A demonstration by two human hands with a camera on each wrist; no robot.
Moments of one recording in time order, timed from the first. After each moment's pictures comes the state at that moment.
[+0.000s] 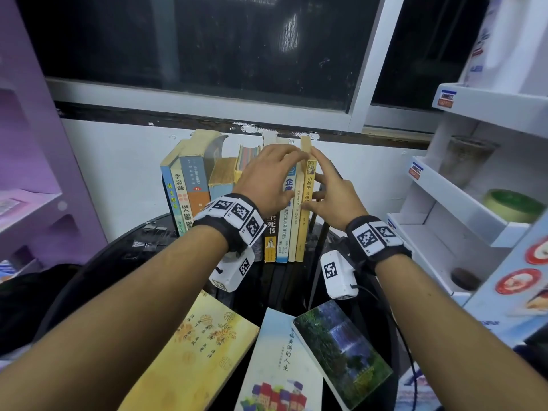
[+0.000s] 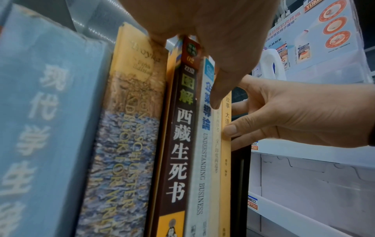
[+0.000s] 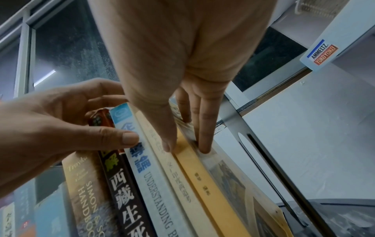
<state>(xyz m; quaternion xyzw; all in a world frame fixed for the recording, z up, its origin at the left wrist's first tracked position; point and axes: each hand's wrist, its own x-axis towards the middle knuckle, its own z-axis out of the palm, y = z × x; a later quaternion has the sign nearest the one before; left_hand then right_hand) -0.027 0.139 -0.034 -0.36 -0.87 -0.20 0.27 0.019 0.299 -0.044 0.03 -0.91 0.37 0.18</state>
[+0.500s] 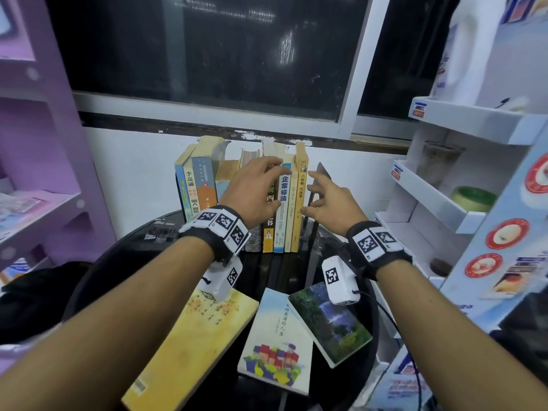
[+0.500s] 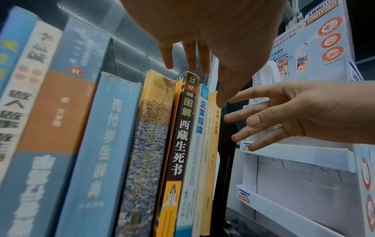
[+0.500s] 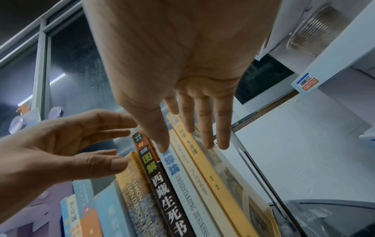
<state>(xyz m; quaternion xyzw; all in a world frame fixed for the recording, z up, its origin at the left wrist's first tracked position) 0.023 0.103 -0.039 -0.37 -0.87 -0.21 0.27 0.081 0.287 -0.036 0.01 -0.93 0.34 0.15</state>
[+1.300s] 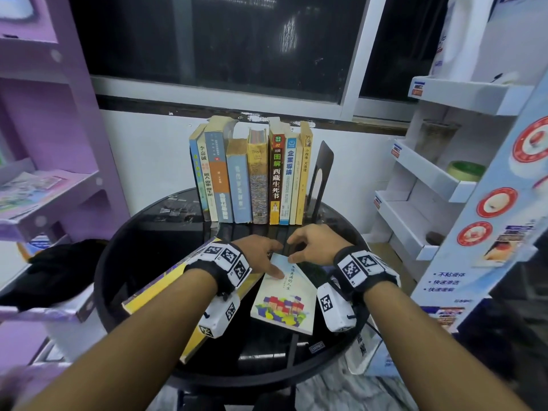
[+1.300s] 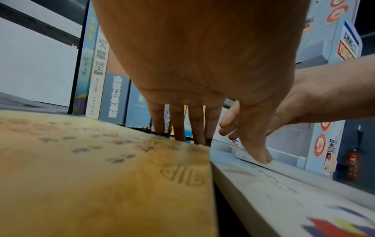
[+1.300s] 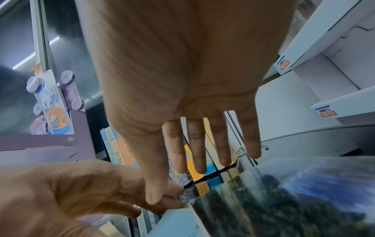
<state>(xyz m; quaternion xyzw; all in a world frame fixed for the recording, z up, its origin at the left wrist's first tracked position) 0.093 0.085 -0.133 -0.35 -0.91 -0.09 -0.19 0.142 0.251 -0.115 0.01 -0.98 0.20 -0.07</state>
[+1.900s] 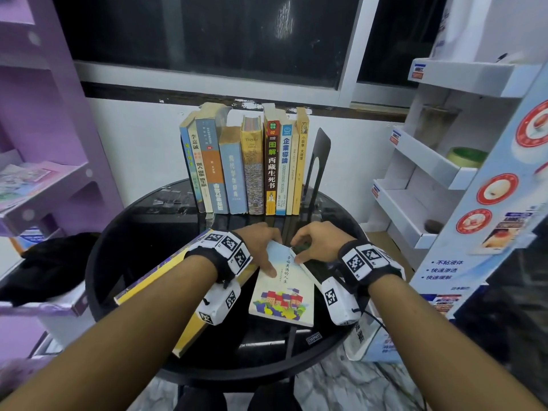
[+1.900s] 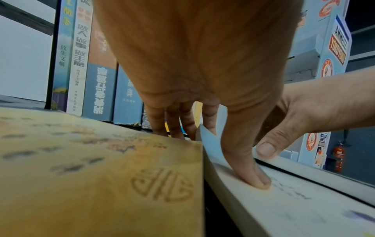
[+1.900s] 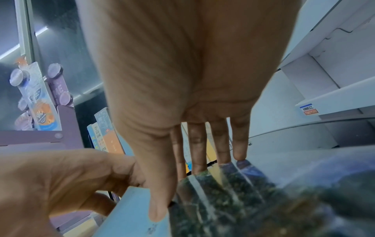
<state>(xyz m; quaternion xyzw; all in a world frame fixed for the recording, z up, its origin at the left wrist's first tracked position) 0.085 0.094 -0.133 -0.37 -0.91 -0.06 -0.20 0.147 0.266 -0.123 0.03 -0.98 0.17 -0.10</state>
